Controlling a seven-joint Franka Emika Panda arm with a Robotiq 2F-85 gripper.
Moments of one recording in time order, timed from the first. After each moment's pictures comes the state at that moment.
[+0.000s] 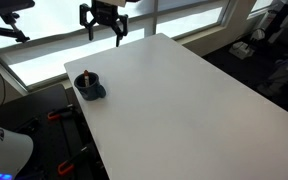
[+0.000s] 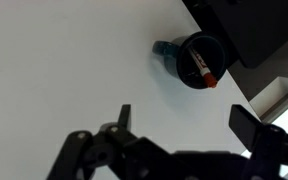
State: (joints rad) arm 0.18 -0.14 0.04 -2.38 0.09 2.06 -0.72
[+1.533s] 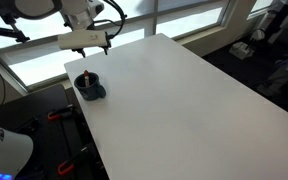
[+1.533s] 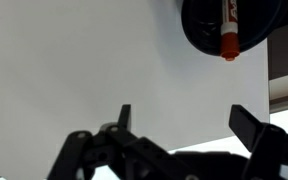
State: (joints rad) arm 0.39 -0.15 0.09 -2.79 0.62 2.86 -1.27
